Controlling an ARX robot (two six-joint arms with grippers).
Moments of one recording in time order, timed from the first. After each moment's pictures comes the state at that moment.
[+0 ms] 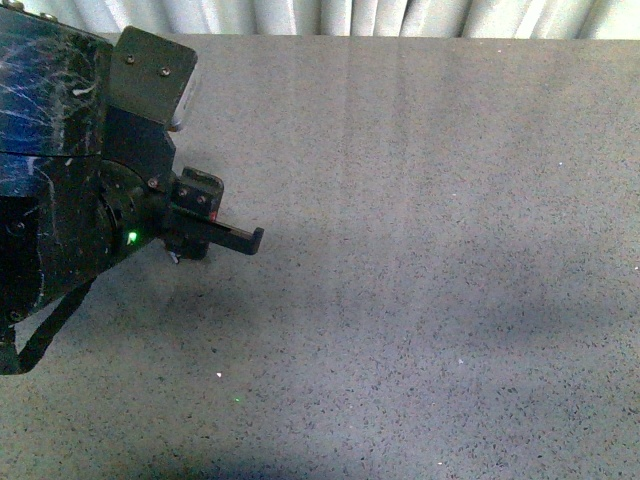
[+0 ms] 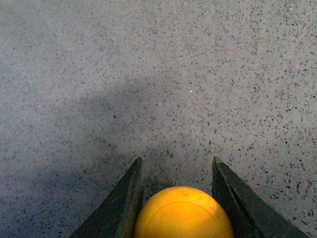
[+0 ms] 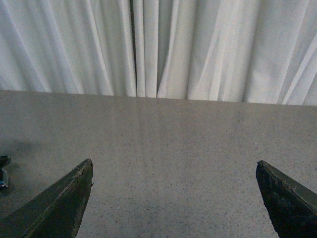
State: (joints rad) left arm -0.46 1.98 0.65 0.76 -0.27 0.08; right arm 0.00 0.00 0.02 0.00 0.00 0.00
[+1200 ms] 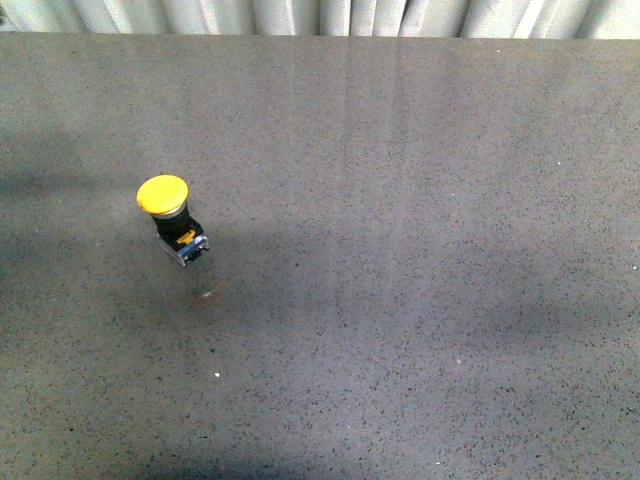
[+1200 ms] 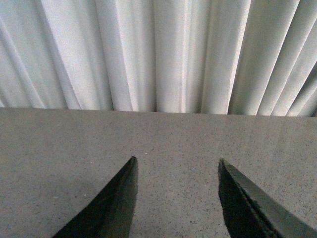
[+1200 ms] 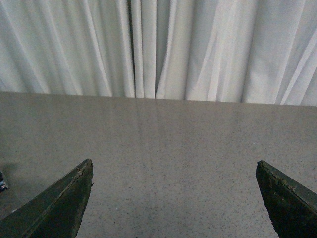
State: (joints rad) left arm -0.25 1.50 0.33 1.17 -0.24 -0.01; right arm 0.00 0.04 0.05 -0.08 0.02 0.02
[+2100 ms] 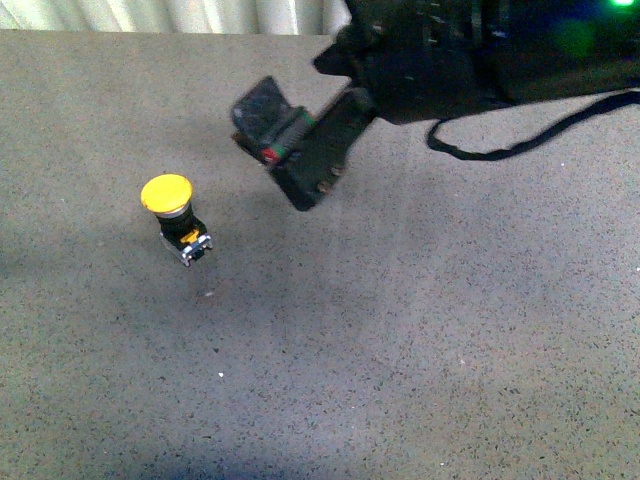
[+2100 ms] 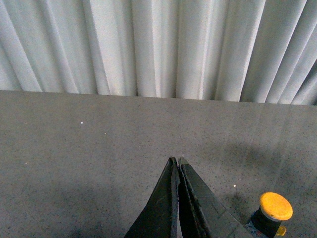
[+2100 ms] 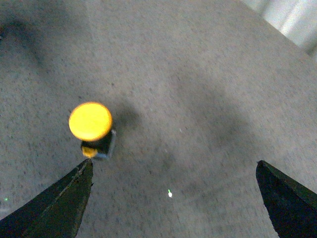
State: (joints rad) left arm 0.00 0.75 0.02 0.72 0.00 -0.01; right arm 0.41 1.87 1.01 0.37 -0.32 -0.38
